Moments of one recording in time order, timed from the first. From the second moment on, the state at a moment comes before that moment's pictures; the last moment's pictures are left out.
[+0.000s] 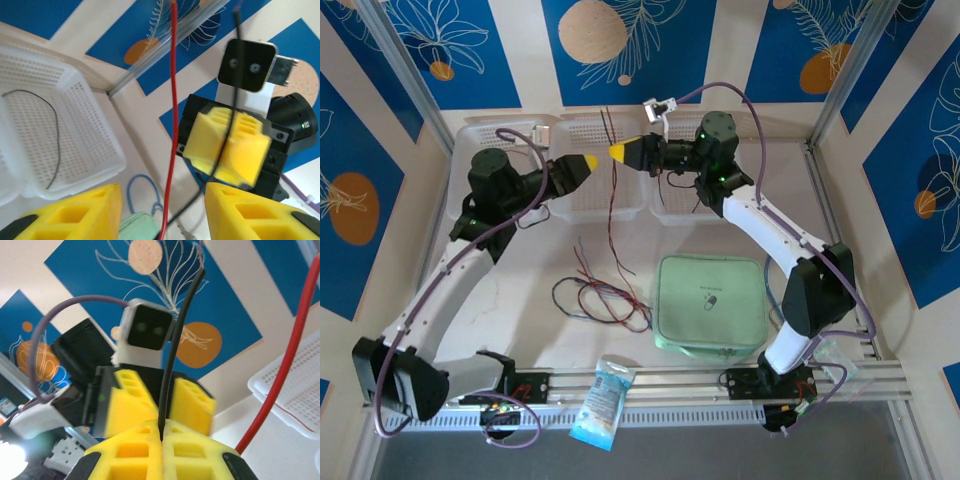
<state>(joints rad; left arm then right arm) -0.31 1.22 1.14 0.04 0.68 -0.86 0.49 1.67 1.47 0.42 -1.05 0.82</state>
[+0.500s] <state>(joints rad) -0.26 1.33 1.12 0.38 0.77 -1.07 0.52 1.69 1.47 0.42 -1.08 0.83</state>
